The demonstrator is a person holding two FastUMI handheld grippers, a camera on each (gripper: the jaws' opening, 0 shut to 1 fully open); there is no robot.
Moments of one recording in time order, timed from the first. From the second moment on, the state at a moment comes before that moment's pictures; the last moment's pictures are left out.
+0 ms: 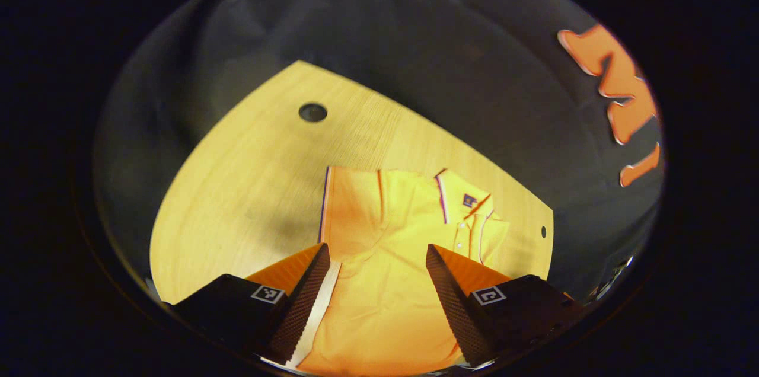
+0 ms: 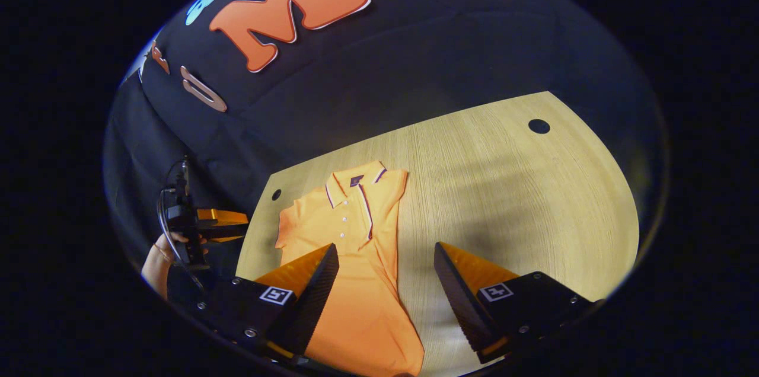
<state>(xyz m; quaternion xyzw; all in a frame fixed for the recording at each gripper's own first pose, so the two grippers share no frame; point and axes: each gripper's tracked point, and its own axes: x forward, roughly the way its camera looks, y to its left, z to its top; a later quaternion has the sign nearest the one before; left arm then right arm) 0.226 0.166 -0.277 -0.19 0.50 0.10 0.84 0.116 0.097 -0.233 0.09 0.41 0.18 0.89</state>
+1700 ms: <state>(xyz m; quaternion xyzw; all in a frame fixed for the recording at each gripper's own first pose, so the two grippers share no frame) 0.268 0.197 -0.377 -0.07 0.54 0.16 0.82 0.137 0.072 -0.269 0.19 0.44 0.15 0.87</state>
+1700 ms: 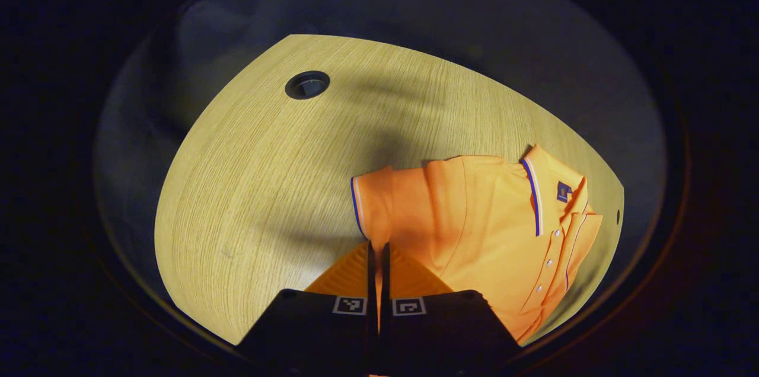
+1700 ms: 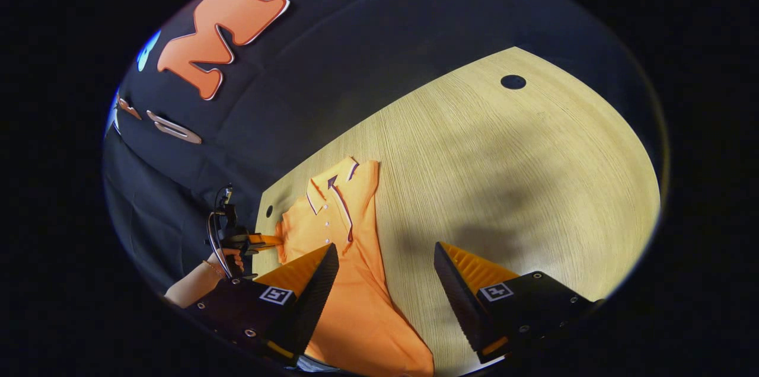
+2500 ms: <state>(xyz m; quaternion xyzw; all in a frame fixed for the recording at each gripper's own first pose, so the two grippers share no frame) 0.284 -0.077 -0.302 -0.10 0.53 -0.08 0.84 0.120 0.055 -0.241 0.18 0.41 0.17 0.88</state>
